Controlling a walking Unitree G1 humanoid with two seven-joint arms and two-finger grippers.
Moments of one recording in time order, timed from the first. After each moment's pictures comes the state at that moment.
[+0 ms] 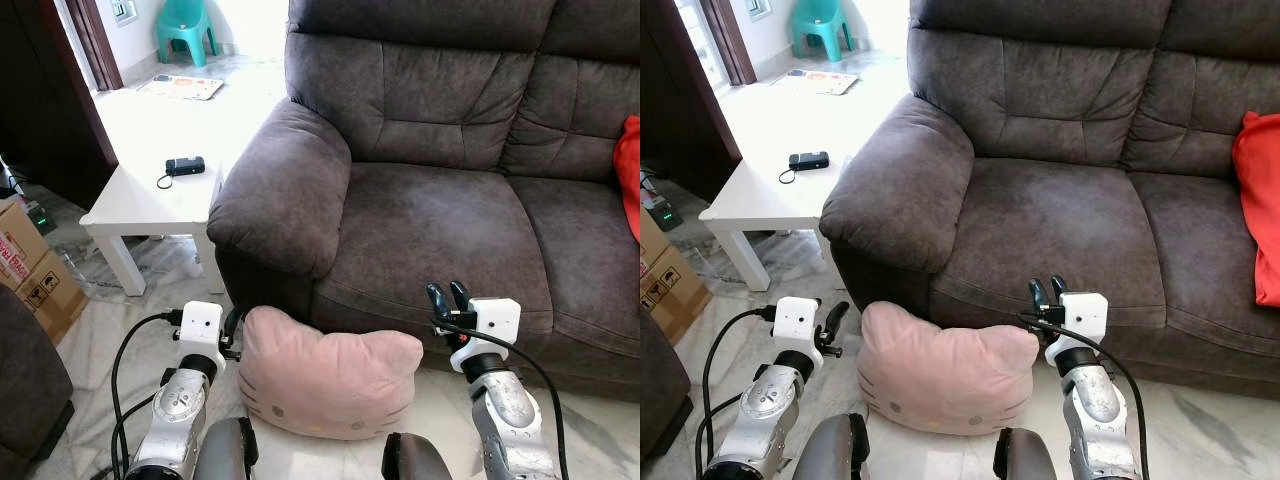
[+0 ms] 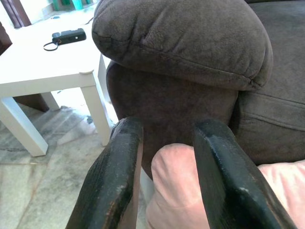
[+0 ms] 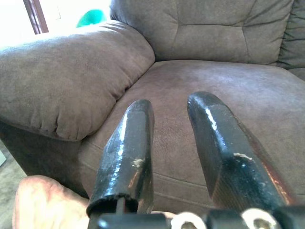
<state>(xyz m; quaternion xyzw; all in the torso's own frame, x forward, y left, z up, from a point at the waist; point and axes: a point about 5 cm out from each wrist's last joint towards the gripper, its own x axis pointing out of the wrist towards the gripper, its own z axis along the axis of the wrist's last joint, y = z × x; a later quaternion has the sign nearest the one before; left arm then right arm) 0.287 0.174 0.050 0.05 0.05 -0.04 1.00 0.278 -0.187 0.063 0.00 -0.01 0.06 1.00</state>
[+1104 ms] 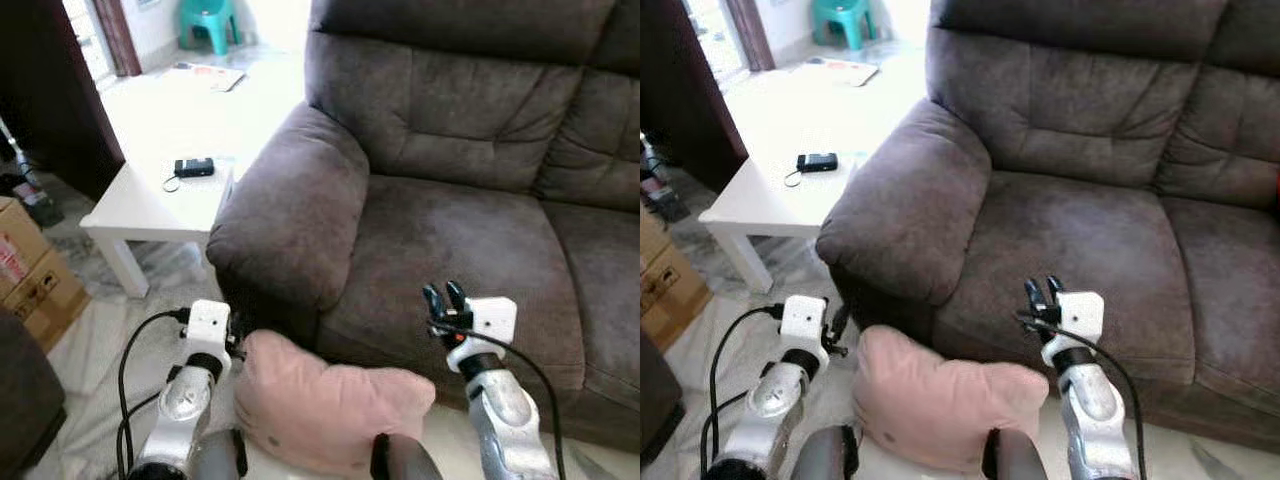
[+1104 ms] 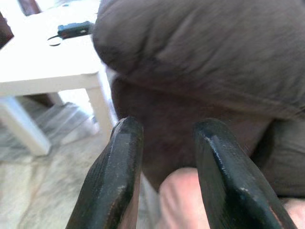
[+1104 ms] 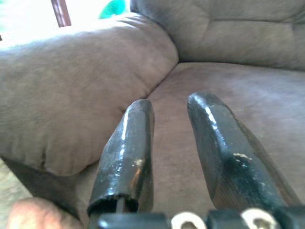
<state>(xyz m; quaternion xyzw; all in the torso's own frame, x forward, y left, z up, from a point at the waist) 0.288 0.168 0.047 0.06 0.05 -0.05 1.00 0.278 -0.182 0.063 0.01 -0.01 0.07 1.00</state>
